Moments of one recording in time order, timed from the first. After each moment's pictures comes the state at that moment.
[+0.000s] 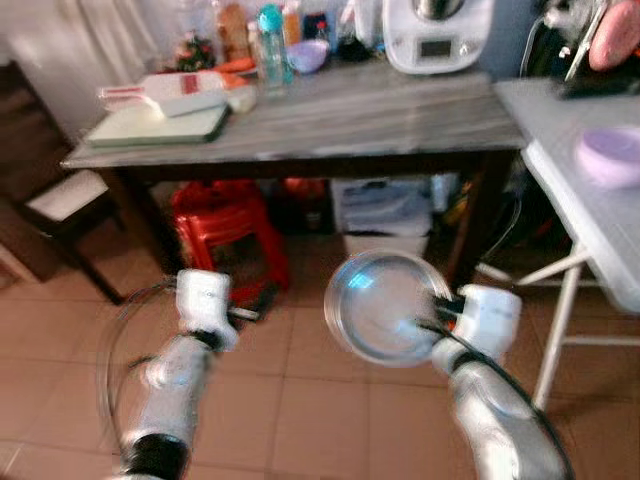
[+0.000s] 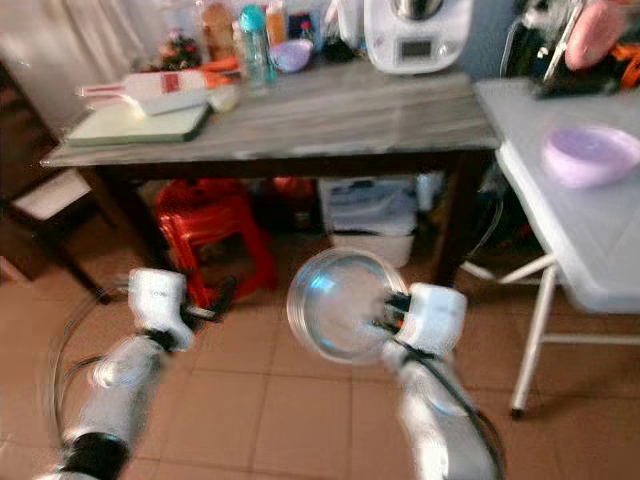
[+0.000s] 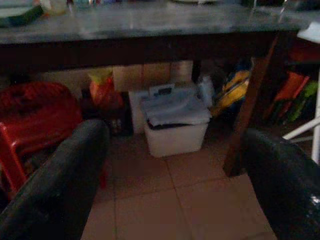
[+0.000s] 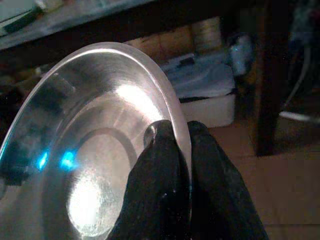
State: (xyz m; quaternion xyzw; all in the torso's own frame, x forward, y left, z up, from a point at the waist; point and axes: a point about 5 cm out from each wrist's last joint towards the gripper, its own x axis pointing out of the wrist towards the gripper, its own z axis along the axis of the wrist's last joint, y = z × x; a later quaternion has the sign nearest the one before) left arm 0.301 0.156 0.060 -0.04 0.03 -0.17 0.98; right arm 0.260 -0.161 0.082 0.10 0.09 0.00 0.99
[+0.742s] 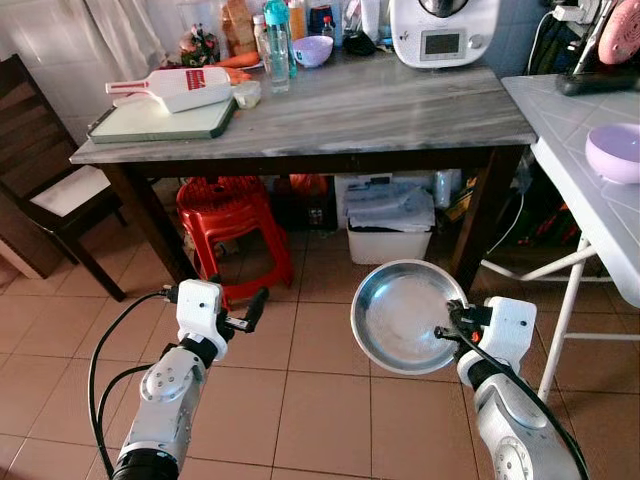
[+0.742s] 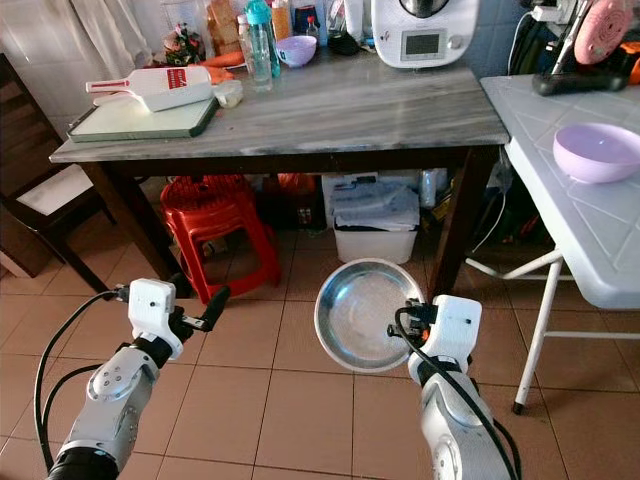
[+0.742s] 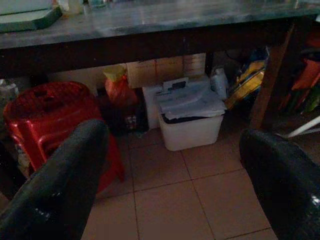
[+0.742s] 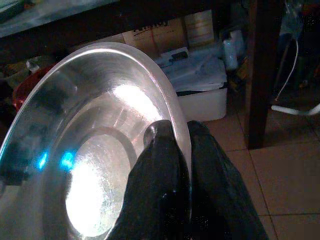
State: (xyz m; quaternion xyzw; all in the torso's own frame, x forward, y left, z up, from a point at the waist) left arm 0.289 0.169 0.055 -0.01 0.03 -0.16 0.99; right arm 0.253 -0.175 0.077 0.09 0.10 -0.02 0.99
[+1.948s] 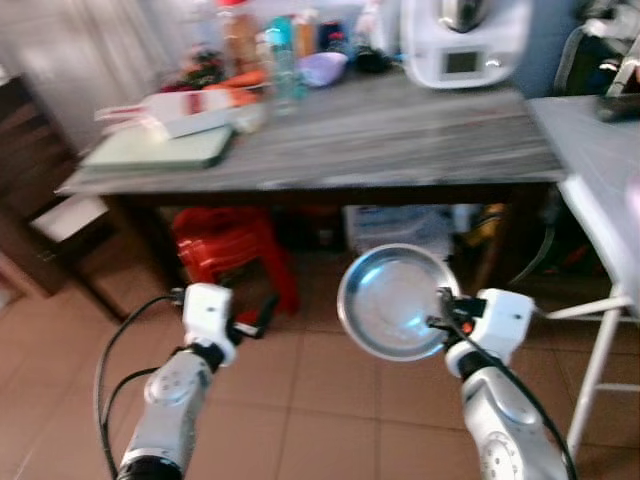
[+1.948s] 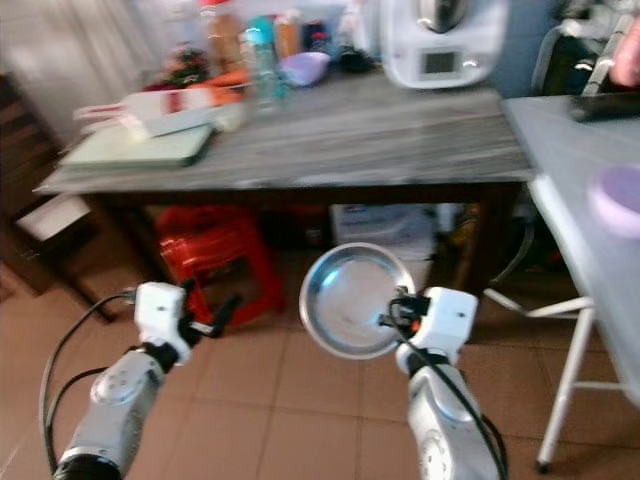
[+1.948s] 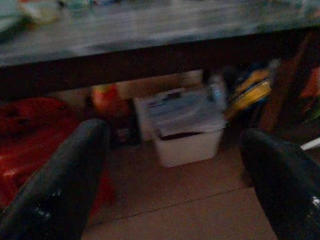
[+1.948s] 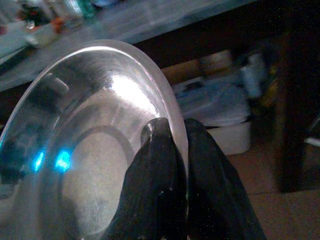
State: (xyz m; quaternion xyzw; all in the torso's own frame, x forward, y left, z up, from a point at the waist) left arm 0.284 0.140 0.054 -0.03 0.03 -0.21 0.98; right arm 0.255 -0.177 0.086 0.11 0.06 -0.03 0.99
